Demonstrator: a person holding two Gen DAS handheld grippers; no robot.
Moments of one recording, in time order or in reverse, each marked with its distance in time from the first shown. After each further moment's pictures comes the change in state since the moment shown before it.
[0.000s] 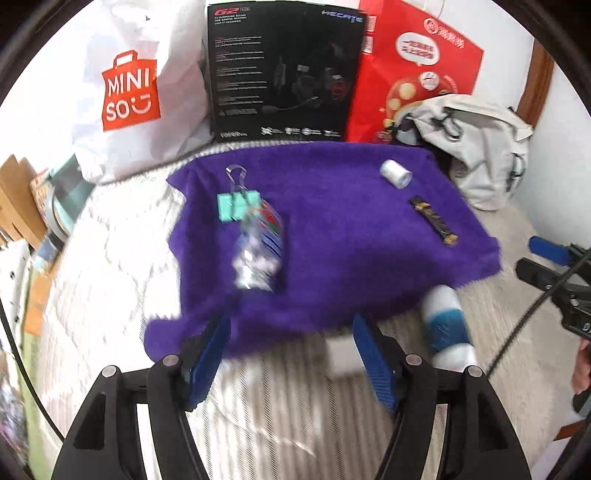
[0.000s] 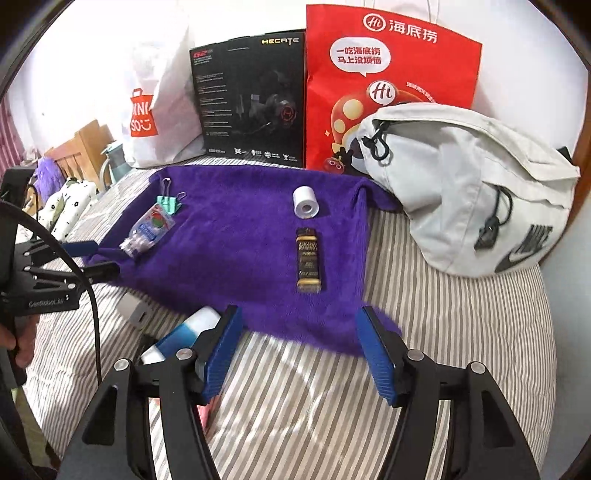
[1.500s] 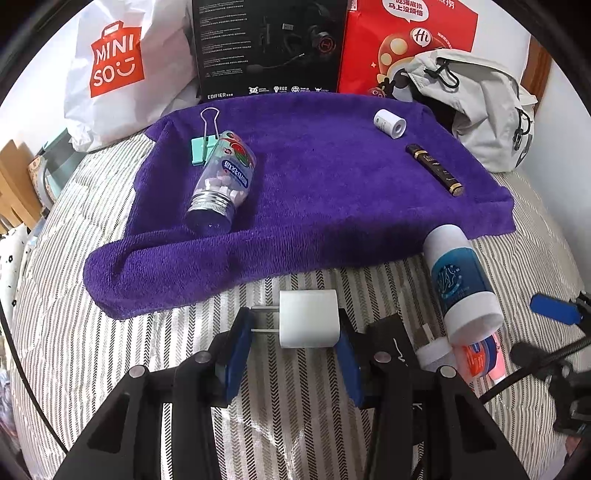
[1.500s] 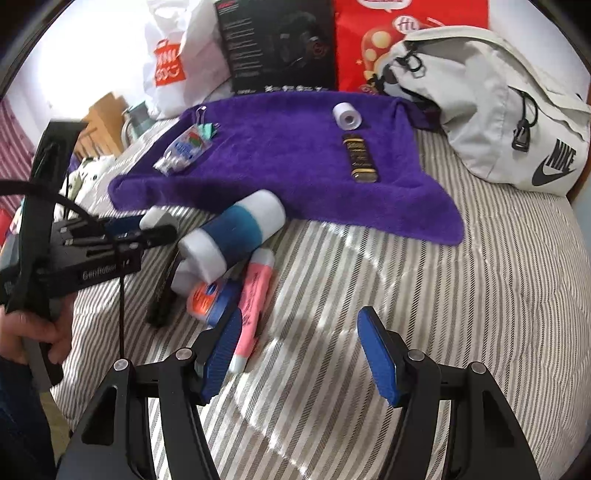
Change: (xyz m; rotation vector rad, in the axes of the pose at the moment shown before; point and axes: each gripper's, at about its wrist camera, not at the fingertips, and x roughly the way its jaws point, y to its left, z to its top) left arm 0.039 -0.025 -0.035 0.008 0.047 0.049; right arm 0.014 0.034 -0.073 0.008 0.143 0.104
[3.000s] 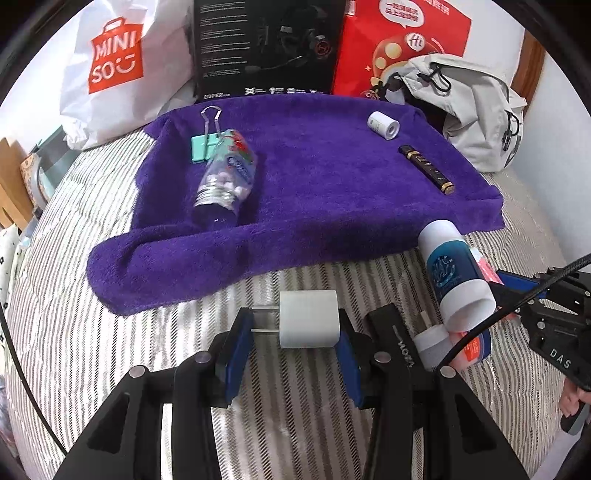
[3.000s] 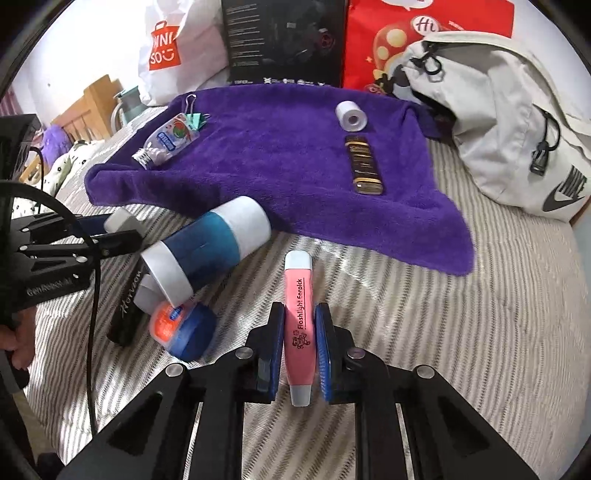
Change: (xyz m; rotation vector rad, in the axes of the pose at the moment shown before) left arm -0.005 0.011 -0.005 -0.002 -0.004 -0.056; right arm 0.026 -0.006 0.018 -0.048 0.010 -0.072
